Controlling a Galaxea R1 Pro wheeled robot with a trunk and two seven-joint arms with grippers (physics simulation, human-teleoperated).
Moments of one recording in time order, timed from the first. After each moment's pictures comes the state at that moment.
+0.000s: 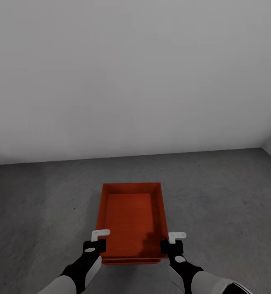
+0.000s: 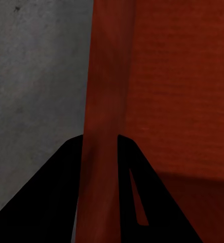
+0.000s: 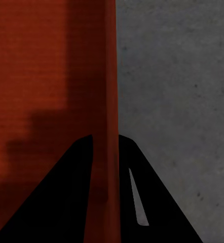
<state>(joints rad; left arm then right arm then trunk) -0.58 -0.12 -0.14 -0.36 0.15 0.05 0.32 -0.67 0.13 0.62 -0.04 -0.54 -0.32 -0.22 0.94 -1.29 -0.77</state>
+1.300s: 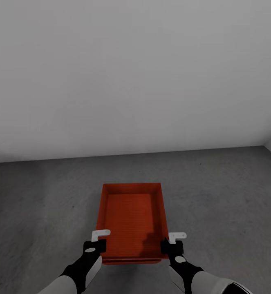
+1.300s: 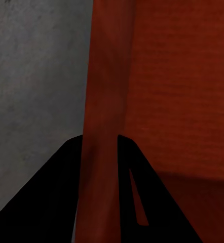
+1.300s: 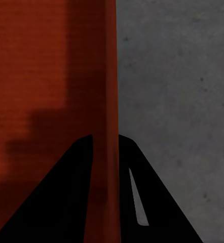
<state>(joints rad) -0.58 -0.12 -0.13 -0.36 0.14 0.05 0.32 -0.67 0.13 0.62 -0.04 -0.53 -0.32 -0.22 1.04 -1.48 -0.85</state>
